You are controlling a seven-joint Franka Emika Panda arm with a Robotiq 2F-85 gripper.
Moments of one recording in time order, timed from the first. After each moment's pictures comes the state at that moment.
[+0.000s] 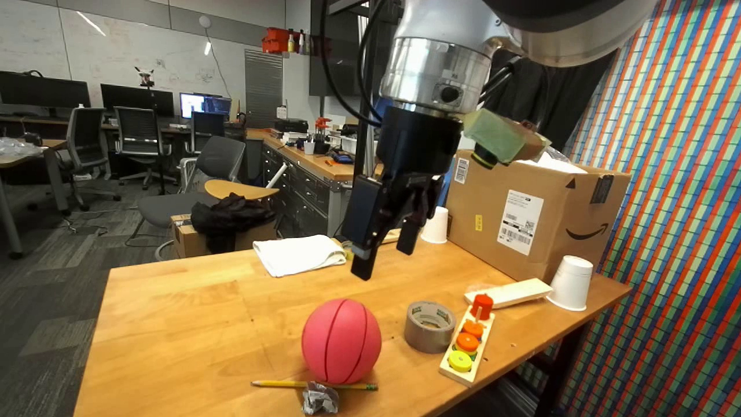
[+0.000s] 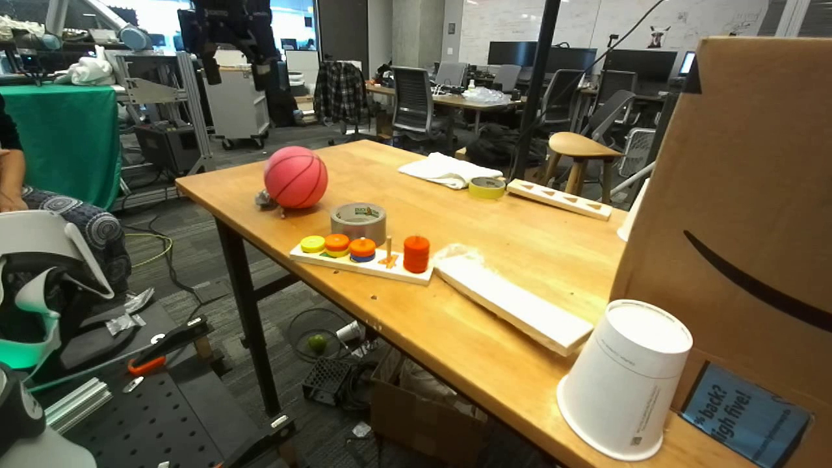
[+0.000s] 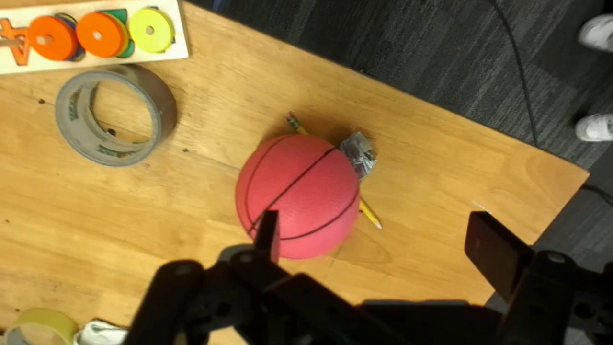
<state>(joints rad) 0.26 -0.46 0.28 -2.42 0.13 2.10 0.03</state>
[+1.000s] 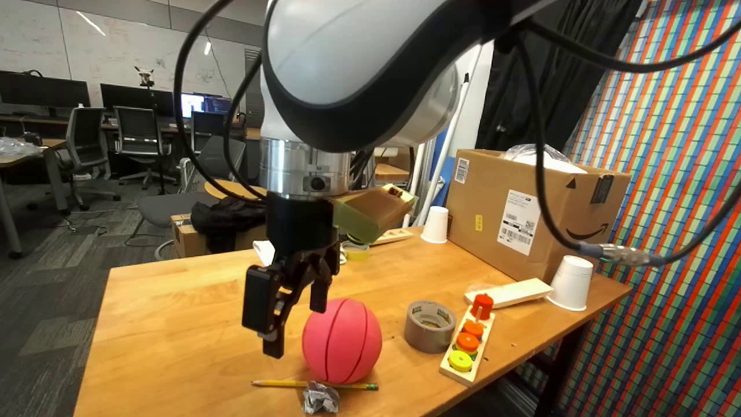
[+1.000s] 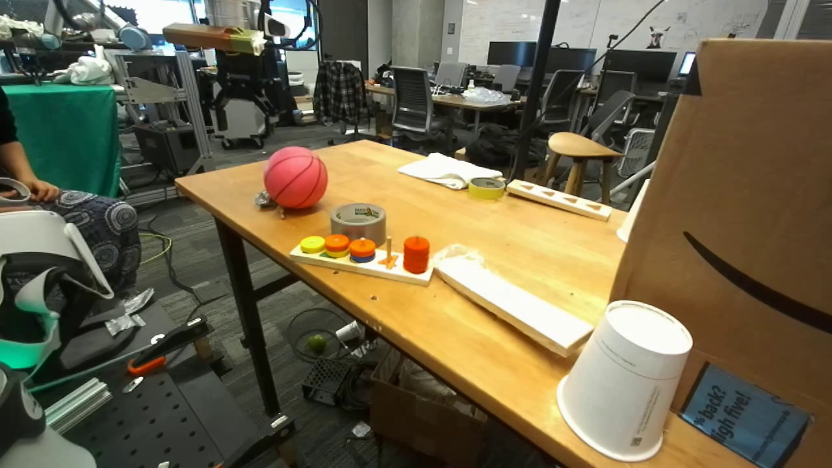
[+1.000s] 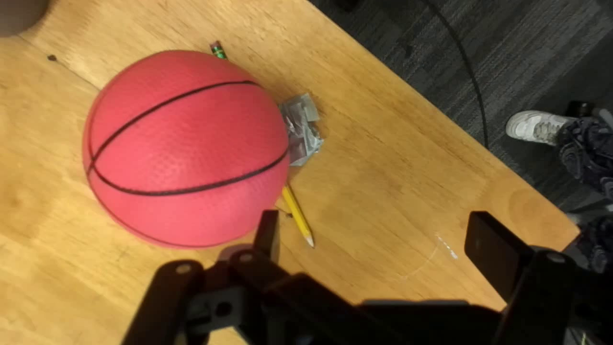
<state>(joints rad) 0.31 -0.02 0.32 -2.19 0.05 2.16 -0.06</state>
